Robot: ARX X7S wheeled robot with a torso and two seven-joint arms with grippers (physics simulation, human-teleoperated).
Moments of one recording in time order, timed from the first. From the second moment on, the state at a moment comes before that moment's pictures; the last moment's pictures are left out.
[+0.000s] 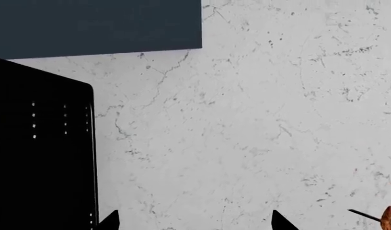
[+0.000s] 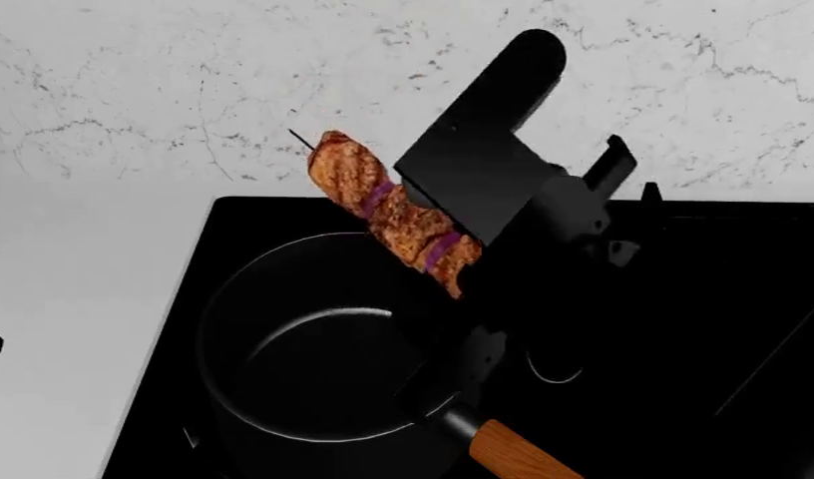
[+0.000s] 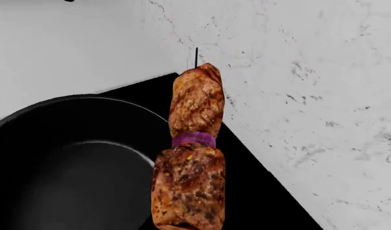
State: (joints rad) left arm -0.37 -0.66 -0.04 0.87 -0.85 -0.72 -0.59; right arm 1.30 0.62 -0.65 -0.36 0.90 1.37 -0.12
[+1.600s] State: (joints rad) left arm -0.32 -0.63 -0.03 0.87 -0.81 -0.65 -0.62; right arm 1.63 0.78 -0.97 -0.46 0.82 0.93 -0.12
